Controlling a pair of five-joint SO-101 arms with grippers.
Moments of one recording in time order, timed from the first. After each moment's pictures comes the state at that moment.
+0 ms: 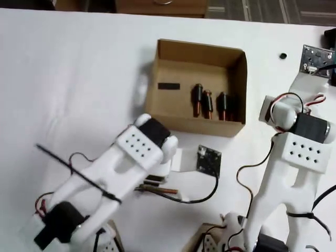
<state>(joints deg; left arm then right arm) 34.8 -10.5 23.4 90.4 -54.4 15.9 -28.3 18.2 72.0 4.8</state>
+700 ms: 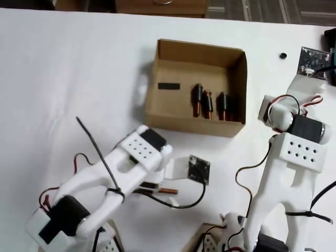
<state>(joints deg) 32.8 -8.0 38.0 76.4 -56.6 15.9 -28.3 23.5 64.4 4.8</state>
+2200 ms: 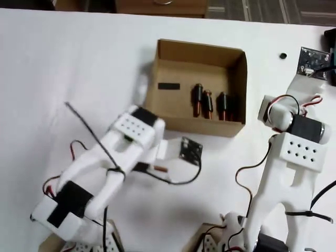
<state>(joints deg) 22.9 -0.5 24.0 84.0 -69.6 15.9 -28.3 23.6 64.4 4.8</state>
